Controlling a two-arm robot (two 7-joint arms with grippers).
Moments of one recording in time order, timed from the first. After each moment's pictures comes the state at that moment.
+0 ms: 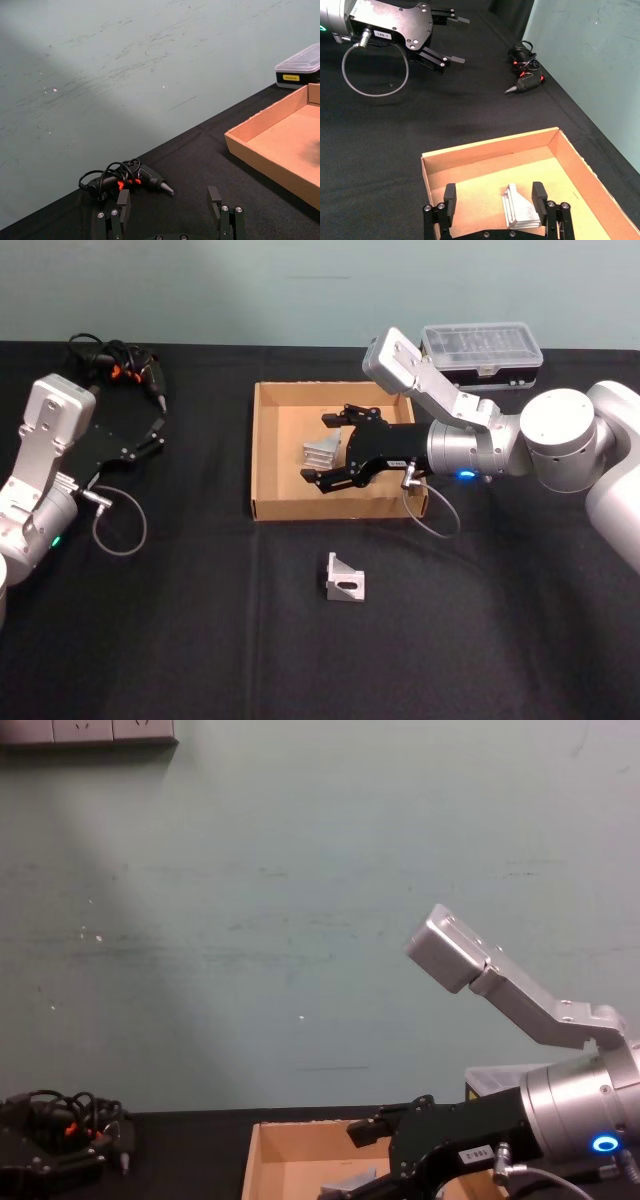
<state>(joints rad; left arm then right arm) -0.20 0.60 0.45 -1.41 -0.25 -0.12 0.03 0.72 0.35 -0.74 -1.05 0.18 0.04 0.76</state>
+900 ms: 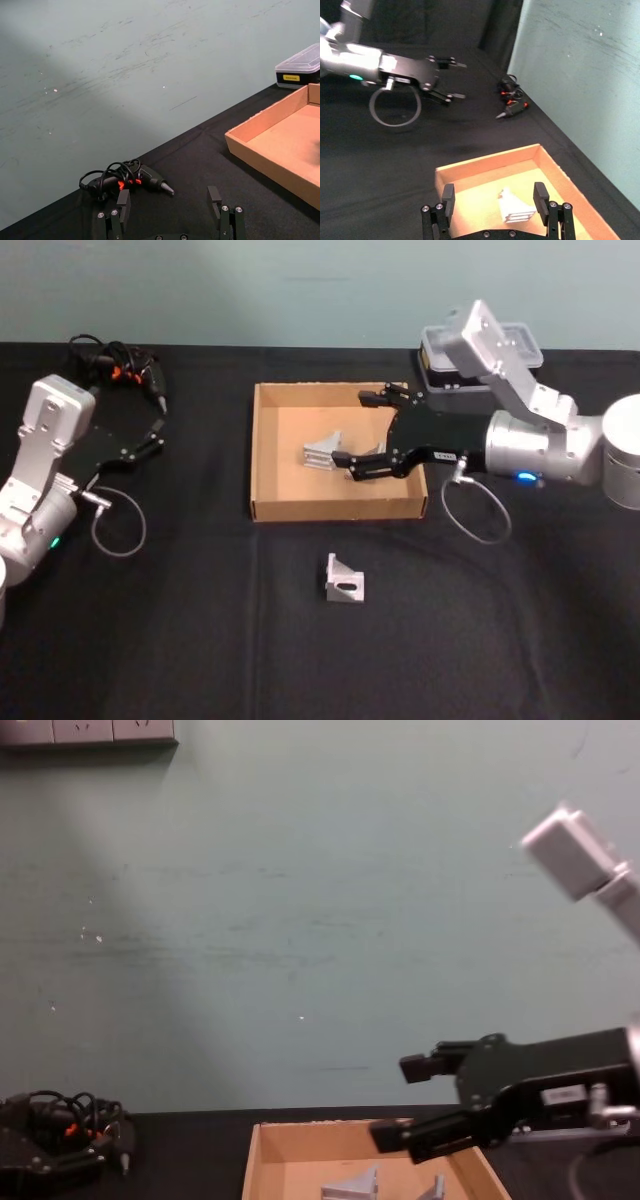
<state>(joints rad) -0.20 0.60 0.45 -1.41 -0.25 -0.12 0.03 0.57 0.52 -0.62 -1.37 0.29 0.10 0.74</state>
